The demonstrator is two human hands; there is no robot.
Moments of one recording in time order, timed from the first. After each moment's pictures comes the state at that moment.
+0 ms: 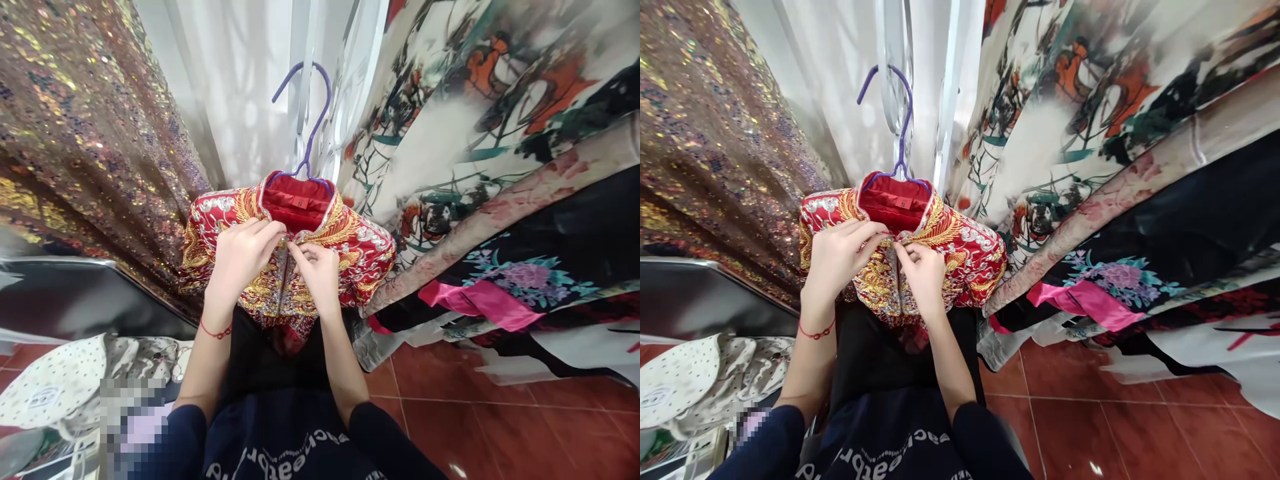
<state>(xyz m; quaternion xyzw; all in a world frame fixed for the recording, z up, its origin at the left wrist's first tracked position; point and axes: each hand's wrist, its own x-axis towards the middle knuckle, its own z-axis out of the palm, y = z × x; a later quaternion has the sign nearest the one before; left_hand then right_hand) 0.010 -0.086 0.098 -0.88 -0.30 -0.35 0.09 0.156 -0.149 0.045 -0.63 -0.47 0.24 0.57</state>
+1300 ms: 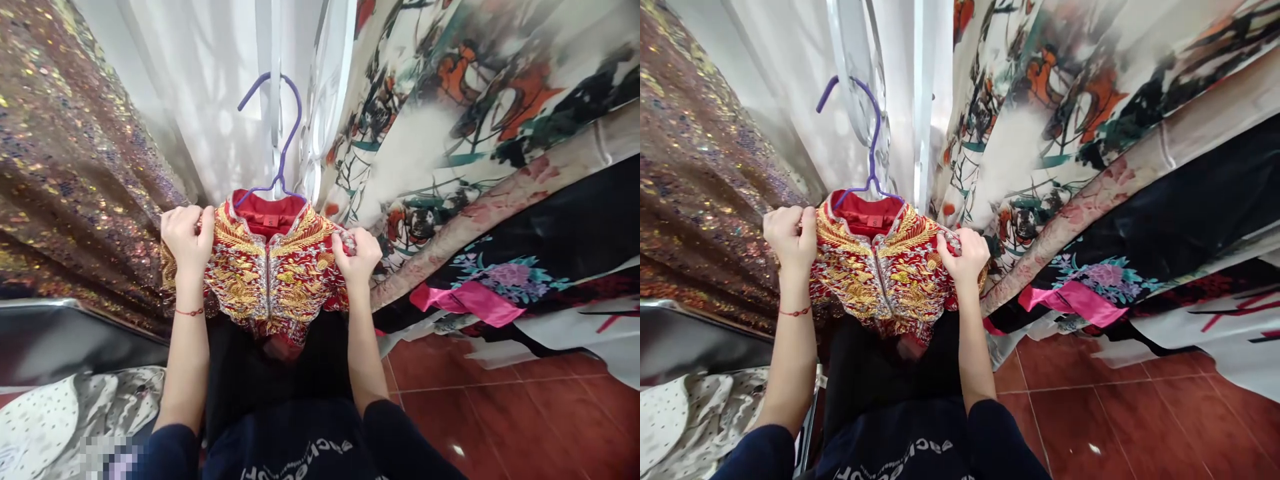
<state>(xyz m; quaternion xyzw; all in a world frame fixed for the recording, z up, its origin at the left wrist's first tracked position) -0.012 0.031 0.061 -0.74 -0.40 -0.54 0.06 0.271 -0.129 0.030 -0.68 -0.49 -0.27 0.47</state>
